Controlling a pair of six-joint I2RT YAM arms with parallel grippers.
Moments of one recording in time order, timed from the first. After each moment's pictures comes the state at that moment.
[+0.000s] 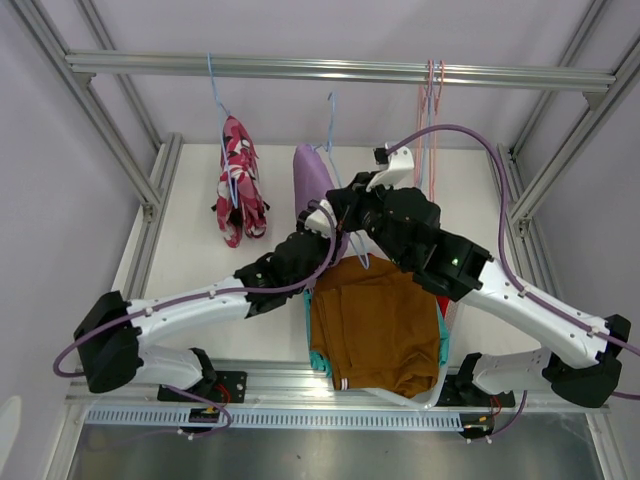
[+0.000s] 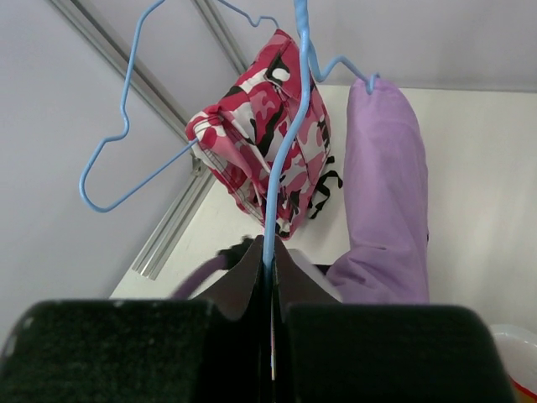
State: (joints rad) left arm -1.00 1.29 0.86 0.20 -0.56 -0.06; right arm 1.05 1.24 1.41 -0.23 0.47 0.47
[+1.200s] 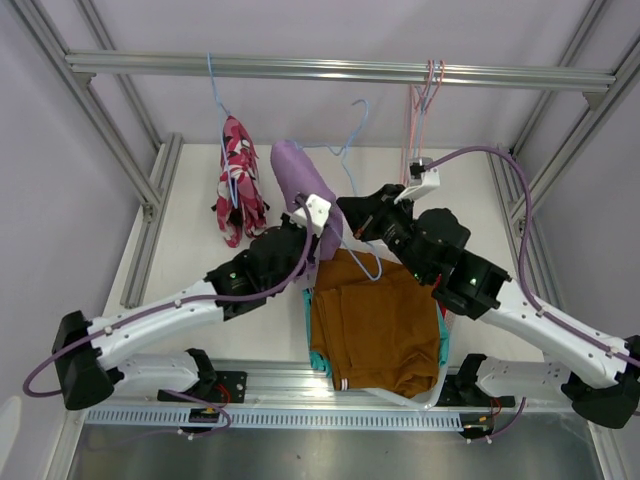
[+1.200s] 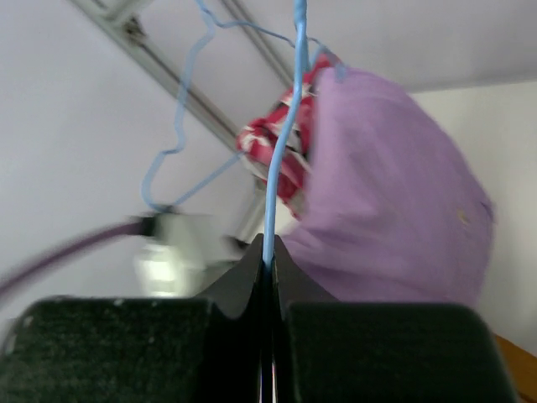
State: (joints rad) left arm -1.01 1.18 0.92 0.05 -0.59 0.10; right arm 1.02 1.07 1.19 -0.03 0.38 0.62
